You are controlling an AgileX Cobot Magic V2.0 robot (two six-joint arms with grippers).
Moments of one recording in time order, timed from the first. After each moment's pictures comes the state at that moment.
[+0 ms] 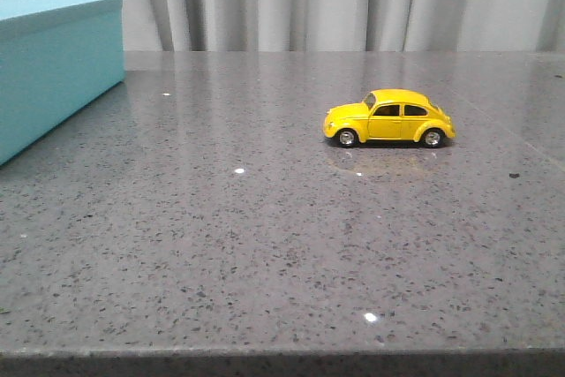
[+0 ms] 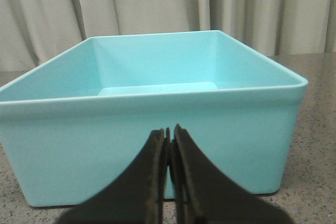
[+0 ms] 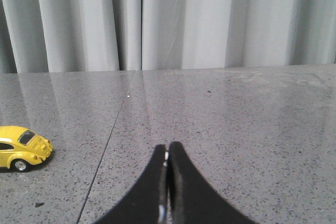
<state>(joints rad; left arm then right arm) -0.04 0.00 0.00 -0.08 0.04 0.07 -0.02 -0.01 0.03 0.02 -0.02 0.08</state>
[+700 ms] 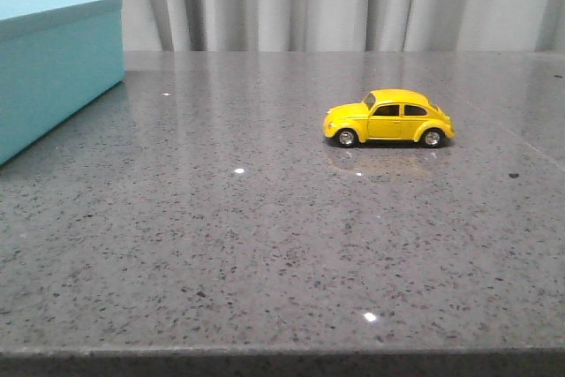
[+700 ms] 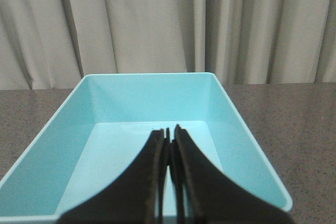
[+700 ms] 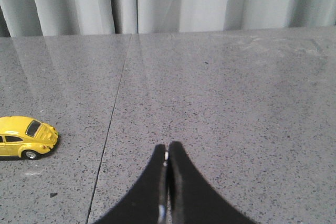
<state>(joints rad) -0.04 0.36 -0.40 -0.14 0.13 0.07 -0.02 0.21 -0.32 0.02 0.36 0.08</state>
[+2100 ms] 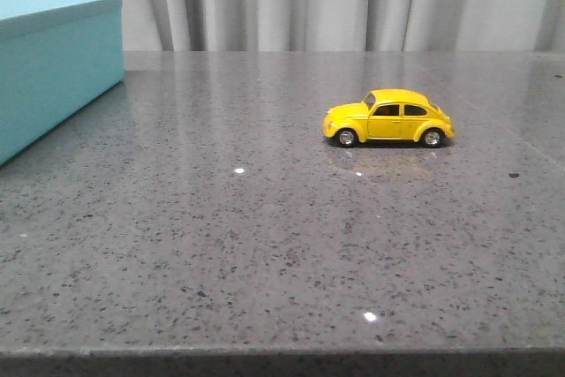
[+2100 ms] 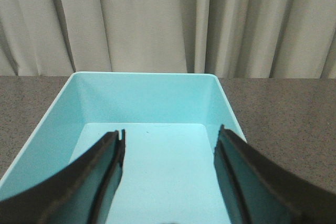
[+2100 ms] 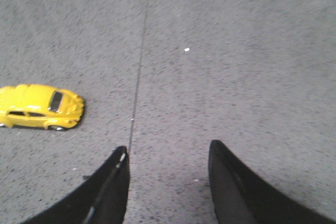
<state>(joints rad) -0.04 0.65 -0.58 -0.17 0.13 0.07 0.11 0.80 -0.79 0.03 0.66 0.08</state>
